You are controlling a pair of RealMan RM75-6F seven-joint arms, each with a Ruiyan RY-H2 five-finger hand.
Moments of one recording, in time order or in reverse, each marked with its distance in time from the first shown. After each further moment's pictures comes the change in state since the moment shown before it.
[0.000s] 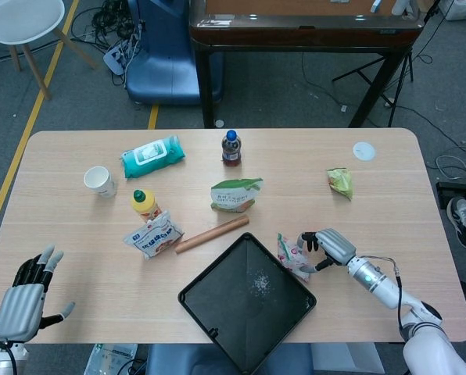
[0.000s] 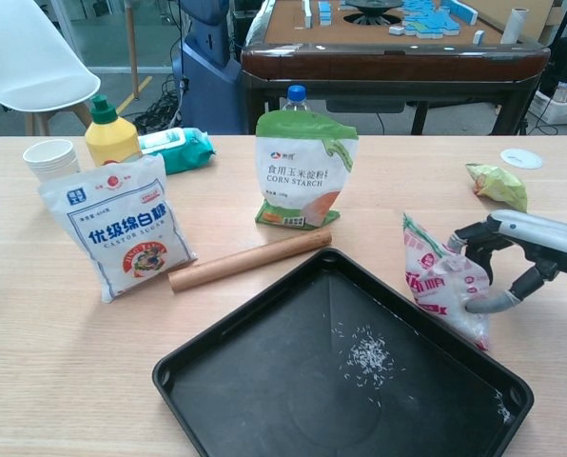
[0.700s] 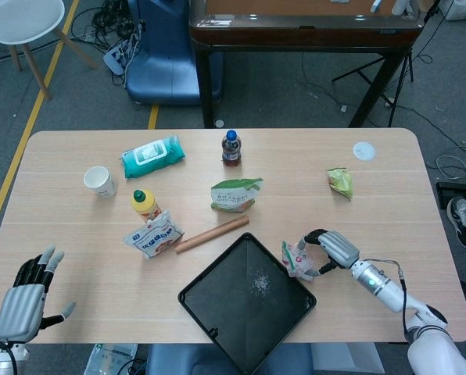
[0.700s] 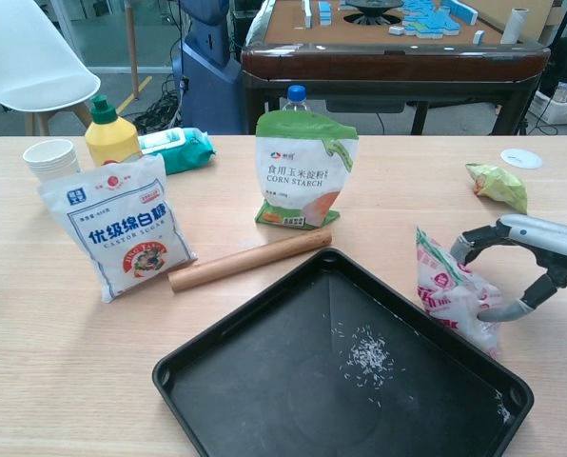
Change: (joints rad) left arm 0.000 -0.001 0.003 -0.001 0.004 0.001 0.002; right arm -0.020 0.016 -0.008 -0.014 -0.007 0.027 -0.052
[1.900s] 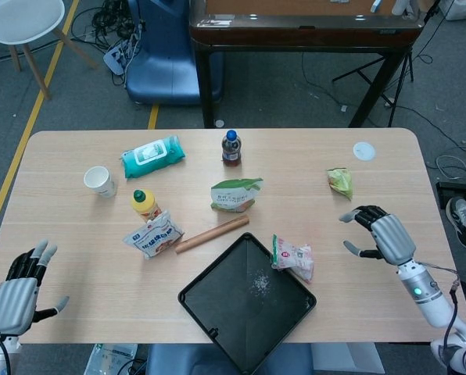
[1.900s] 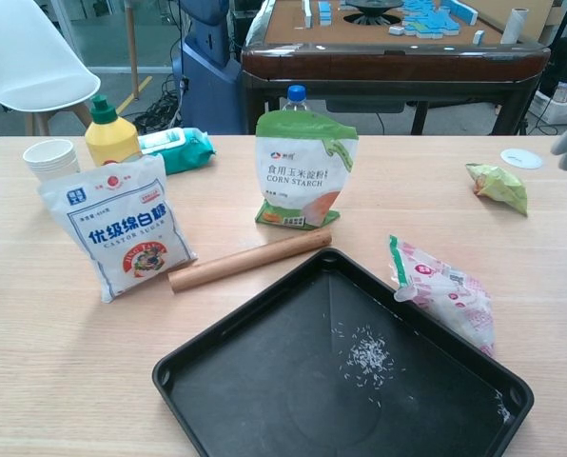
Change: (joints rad) left arm -0.024 0.023 -0.028 0.052 -0.023 -0.020 -0.073; right arm -0.128 0.351 0.176 -0.539 0.170 0.242 -0.570
